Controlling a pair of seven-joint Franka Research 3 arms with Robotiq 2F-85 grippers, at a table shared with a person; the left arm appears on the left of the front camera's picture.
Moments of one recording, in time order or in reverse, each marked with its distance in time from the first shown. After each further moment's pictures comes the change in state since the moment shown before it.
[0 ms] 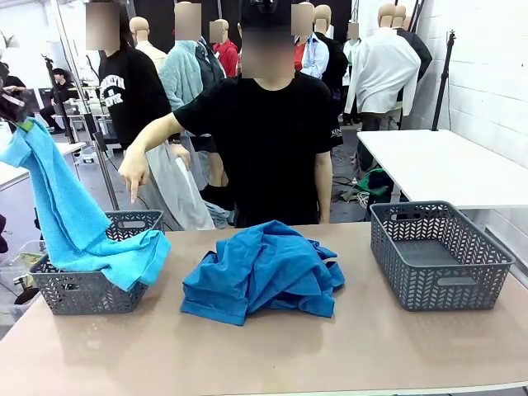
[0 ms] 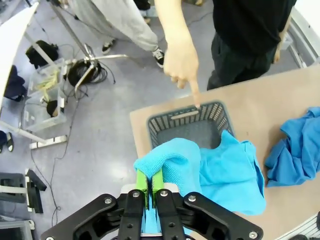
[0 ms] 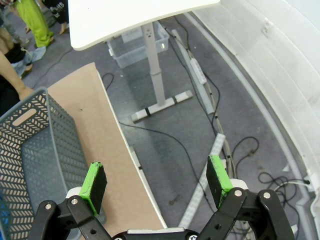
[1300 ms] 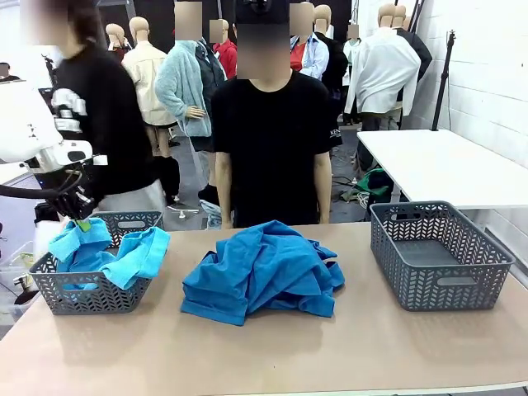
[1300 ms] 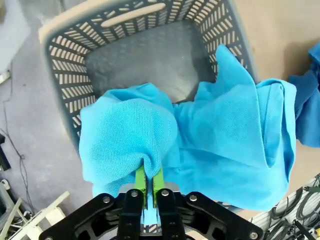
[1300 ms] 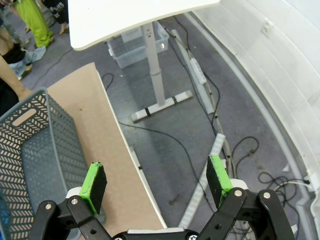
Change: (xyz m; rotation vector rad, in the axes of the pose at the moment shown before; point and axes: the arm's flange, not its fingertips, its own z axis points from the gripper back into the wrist) left arm -0.056 -0.056 -0.217 -0.231 0.524 -0.074; right arm 0.000 0.000 0.000 -0.001 0.001 0.000
